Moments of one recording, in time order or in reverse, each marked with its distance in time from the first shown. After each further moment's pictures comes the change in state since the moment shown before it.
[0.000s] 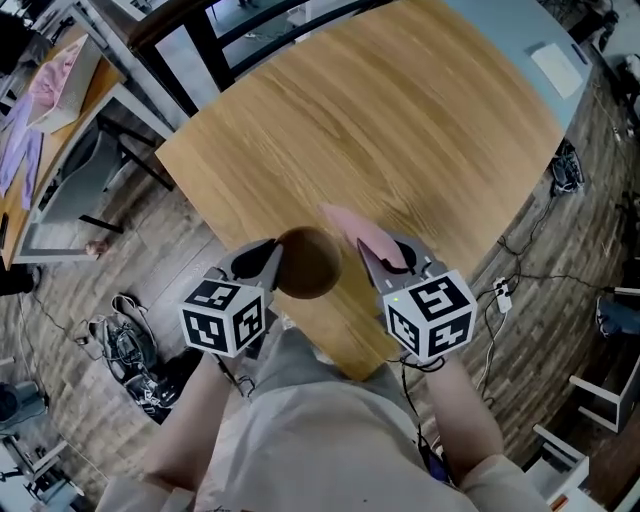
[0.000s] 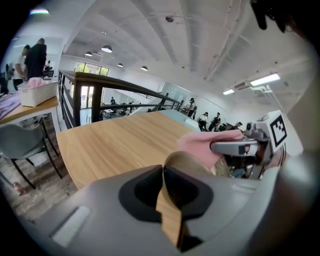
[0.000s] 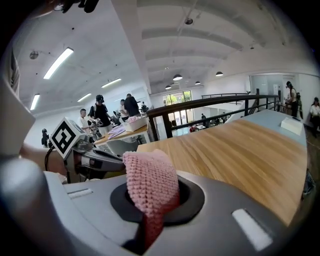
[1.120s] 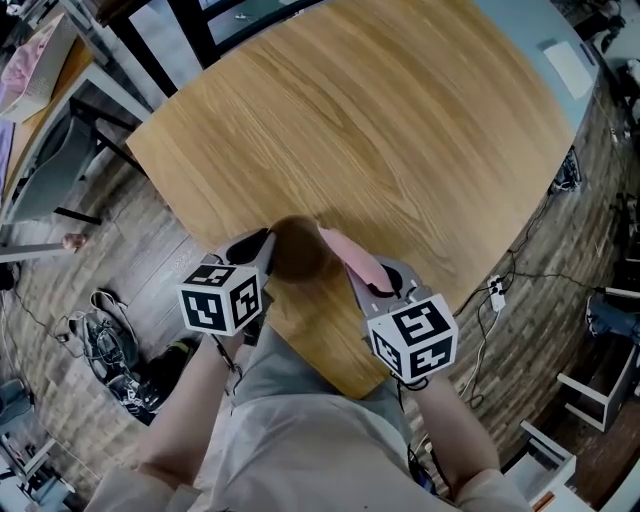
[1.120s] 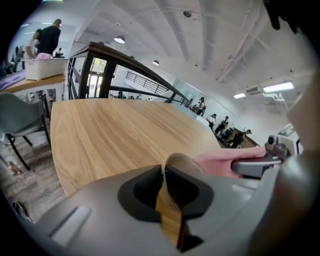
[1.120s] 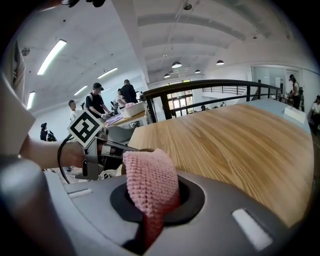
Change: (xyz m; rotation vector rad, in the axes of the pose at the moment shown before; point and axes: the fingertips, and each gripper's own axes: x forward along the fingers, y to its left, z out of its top) left arm 0.095 0.070 -0.056 -0.126 0.042 0.029; right arm 0.067 -0.008 -0.088 0.017 0.122 0.002
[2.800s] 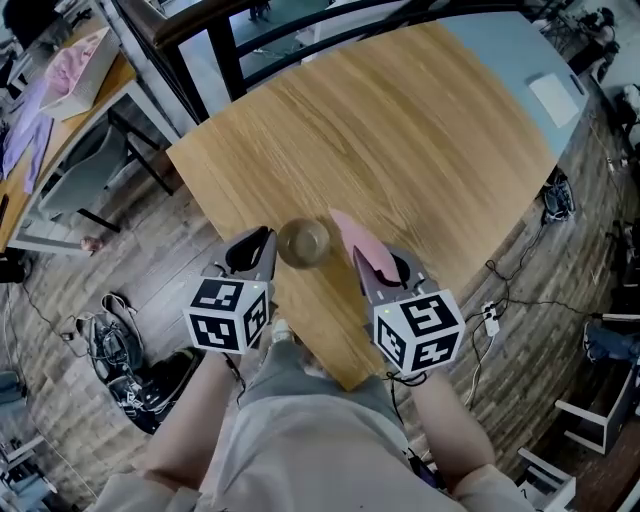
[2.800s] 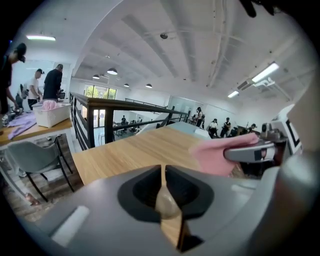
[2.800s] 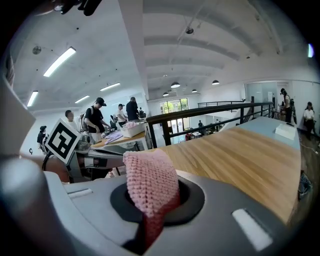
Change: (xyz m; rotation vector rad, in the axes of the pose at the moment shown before) left arm -0.131 -0.063 0.069 0.180 -0.232 0.119; right arm -0.095 0.037 0.088 -0.023 -0.202 -0.062
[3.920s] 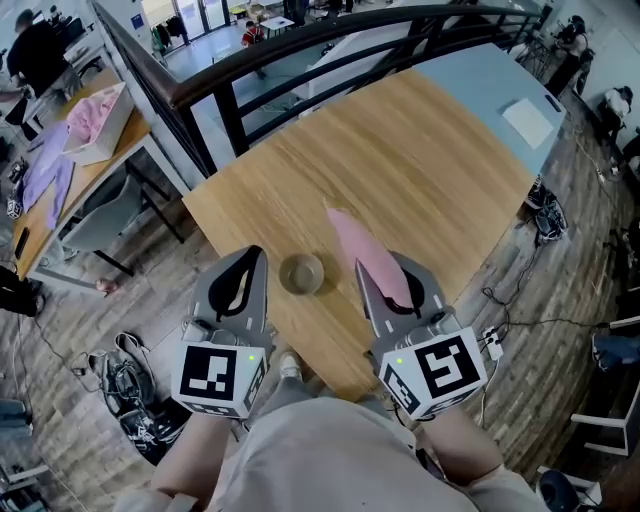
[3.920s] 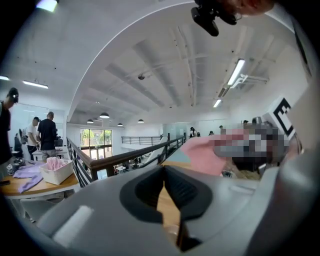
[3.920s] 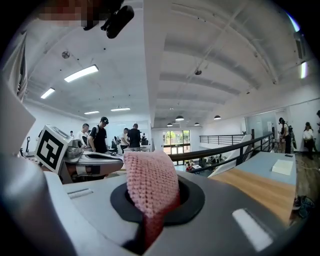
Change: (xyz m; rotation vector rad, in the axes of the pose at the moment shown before) left arm -0.150 -0.082 0.146 0.275 -0.386 0.059; right arm -0.139 0.048 0.140 -0.131 -0.360 -0.032
